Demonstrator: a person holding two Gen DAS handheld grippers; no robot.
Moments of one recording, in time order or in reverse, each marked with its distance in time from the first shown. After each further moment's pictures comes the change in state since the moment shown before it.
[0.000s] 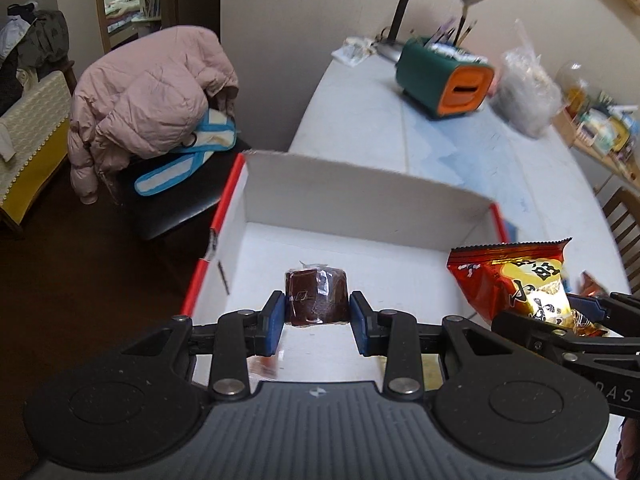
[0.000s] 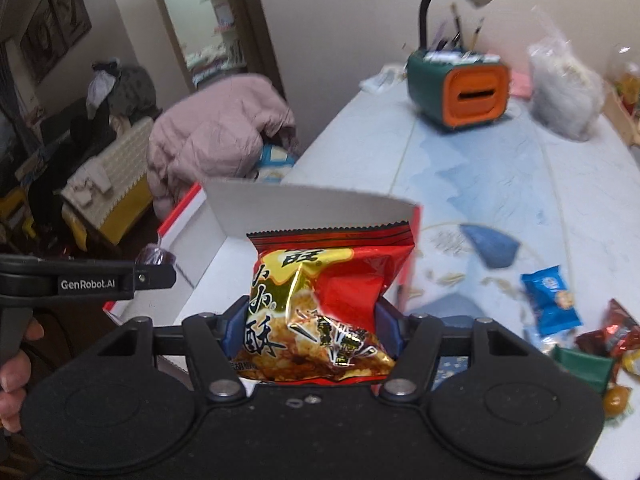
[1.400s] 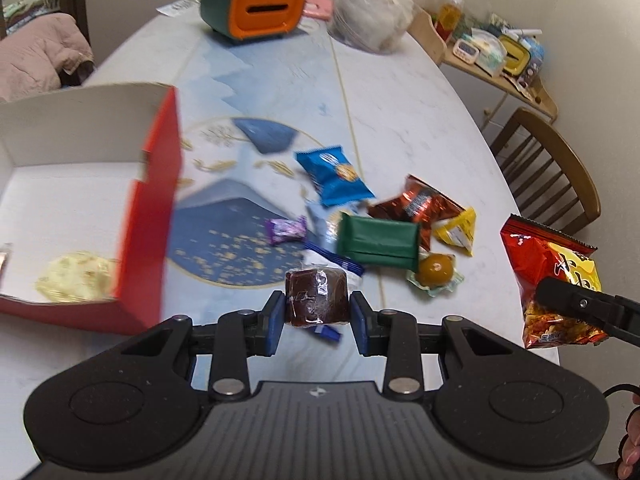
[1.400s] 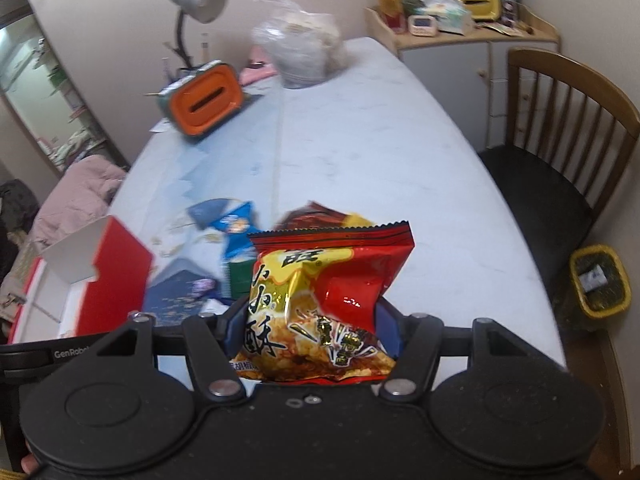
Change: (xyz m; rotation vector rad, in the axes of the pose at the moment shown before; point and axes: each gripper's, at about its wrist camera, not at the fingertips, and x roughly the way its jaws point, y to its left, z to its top) left arm 0.000 -0.258 -0.090 0.106 0.079 -0.215; right arm -0.155 -0.254 -0.122 0.415 -0.089 -0.213
